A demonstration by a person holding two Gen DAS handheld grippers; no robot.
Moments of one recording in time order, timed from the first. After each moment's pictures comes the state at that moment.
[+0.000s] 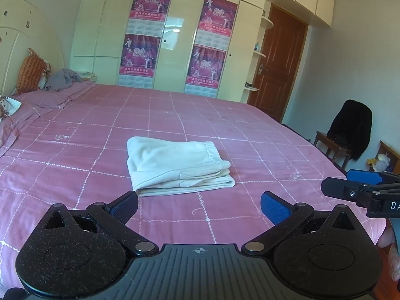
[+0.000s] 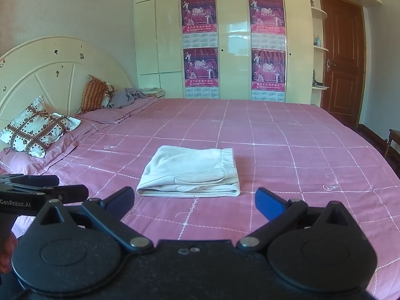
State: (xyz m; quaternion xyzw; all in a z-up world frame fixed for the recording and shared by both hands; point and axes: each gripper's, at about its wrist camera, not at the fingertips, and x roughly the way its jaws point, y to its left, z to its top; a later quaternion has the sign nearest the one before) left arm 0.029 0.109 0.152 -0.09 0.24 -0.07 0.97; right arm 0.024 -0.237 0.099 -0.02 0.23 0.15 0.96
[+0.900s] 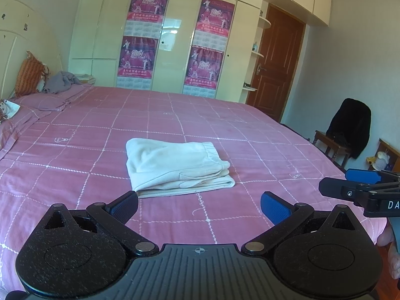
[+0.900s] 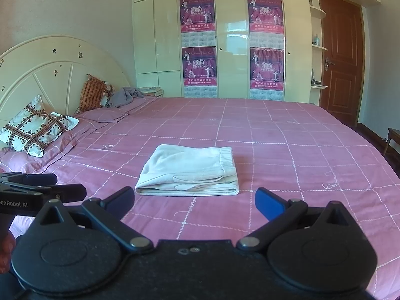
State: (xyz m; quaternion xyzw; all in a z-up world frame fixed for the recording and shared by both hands) left arm 0.026 0.110 0.154 -0.08 0.23 -0.07 0.97; right arm 0.026 -0.238 0.095 -0.02 0.23 0.15 0.96
